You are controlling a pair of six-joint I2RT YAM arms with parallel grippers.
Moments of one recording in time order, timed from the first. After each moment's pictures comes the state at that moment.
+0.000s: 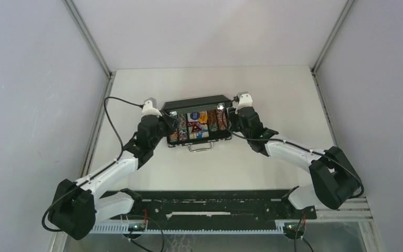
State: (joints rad) left arm -0.47 1.10 0.57 0.21 -0.15 -0.70; right arm 0.62 1.41 0.77 0.17 0.27 0.24
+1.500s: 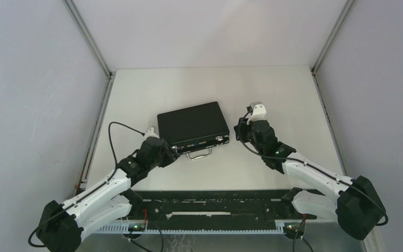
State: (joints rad) left arm -0.62 0.85 0.43 -0.30 -0.12 -0.95; right arm 0.66 1.09 0.58 0.10 0.27 0.30
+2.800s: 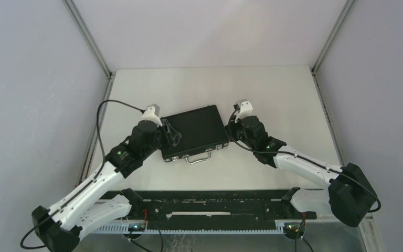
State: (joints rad) left arm -0.66 0.79 0.73 -0.49 -0.15 -0.73; right arm 0.71 1.19 0.65 0.12 0.17 0.33
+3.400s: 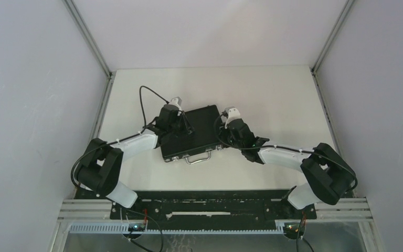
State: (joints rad) left arm -0.50 1.53 0.81 0.03 0.07 -0.64; right arm 0.75 1.49 0.69 0.22 0.11 0.38
